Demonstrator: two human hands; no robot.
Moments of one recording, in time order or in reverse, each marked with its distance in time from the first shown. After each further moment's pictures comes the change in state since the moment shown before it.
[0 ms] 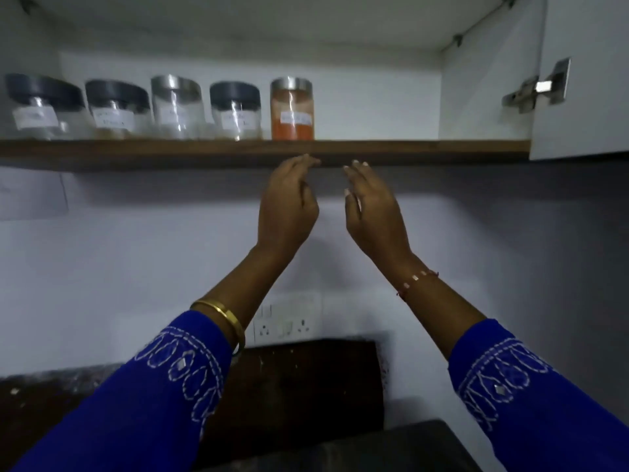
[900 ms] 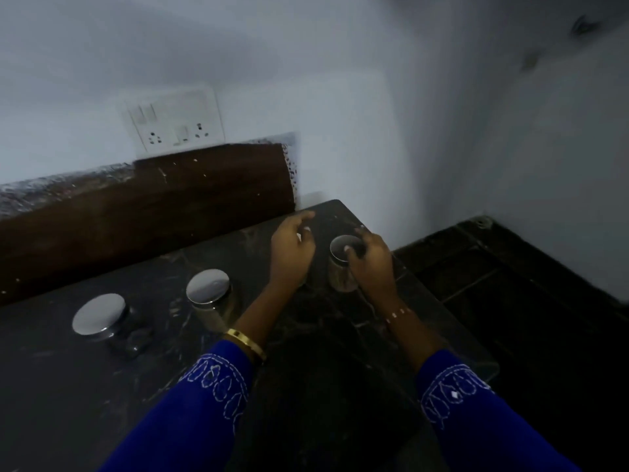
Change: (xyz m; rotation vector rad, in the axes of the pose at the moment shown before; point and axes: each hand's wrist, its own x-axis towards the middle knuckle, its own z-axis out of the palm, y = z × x) left_hand -0.361 0.092 0.056 -0.416 -0.580 -0.723; right_hand -0.395 0.024 -0.112 -0.011 -0.396 1.043
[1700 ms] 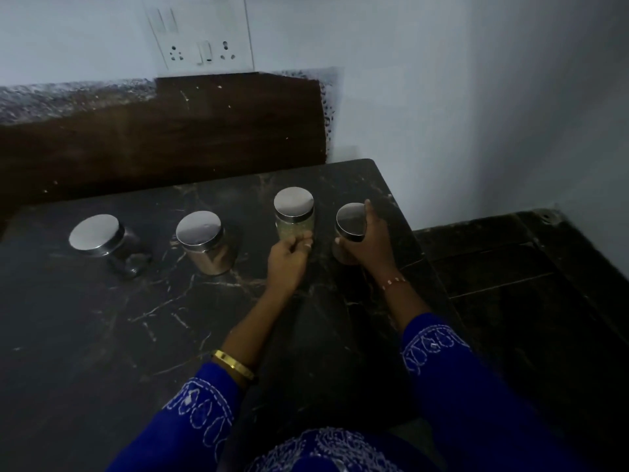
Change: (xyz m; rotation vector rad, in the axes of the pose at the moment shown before) left_hand -0.053 -0.039 0.049 -0.239 0.105 -0.643; right_hand 0.052 0.079 0.030 -0.042 -0.428 0.062
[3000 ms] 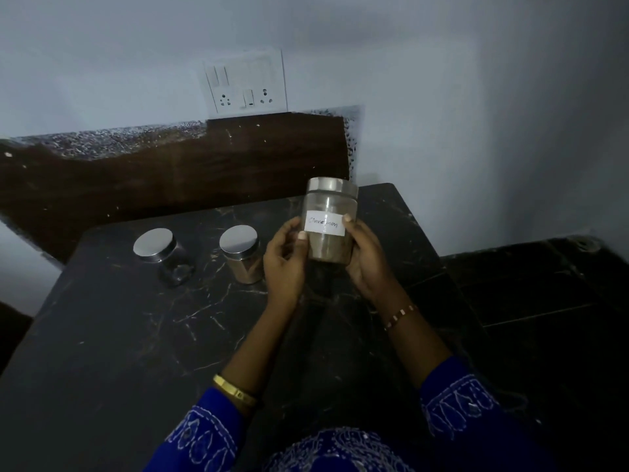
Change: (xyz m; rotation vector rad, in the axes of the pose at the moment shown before) left_hand -0.065 0.041 -0.048 -0.135 0.115 0.278; right_hand -0.081 -0.093 -0.002 1.103 -0.316 0.068
